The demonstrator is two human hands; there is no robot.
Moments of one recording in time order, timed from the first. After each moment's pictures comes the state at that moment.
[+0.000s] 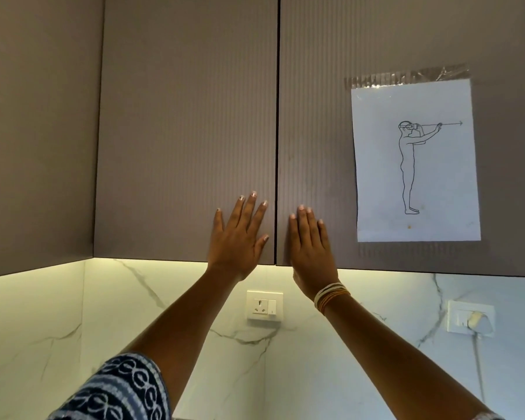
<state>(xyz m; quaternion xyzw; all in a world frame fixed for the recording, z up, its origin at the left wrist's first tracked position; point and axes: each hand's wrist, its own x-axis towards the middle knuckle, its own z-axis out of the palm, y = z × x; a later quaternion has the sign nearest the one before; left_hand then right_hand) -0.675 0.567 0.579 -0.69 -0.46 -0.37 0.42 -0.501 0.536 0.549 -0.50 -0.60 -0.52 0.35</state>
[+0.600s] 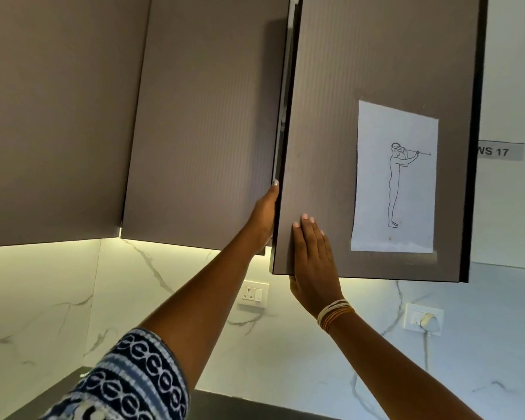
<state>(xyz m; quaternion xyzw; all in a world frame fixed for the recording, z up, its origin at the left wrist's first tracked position) -0.612 0.406 0.643 -0.60 -0.20 -0.60 -0.49 -0.492 0.385 0.542 -0.41 -0.64 -0.49 0.42</state>
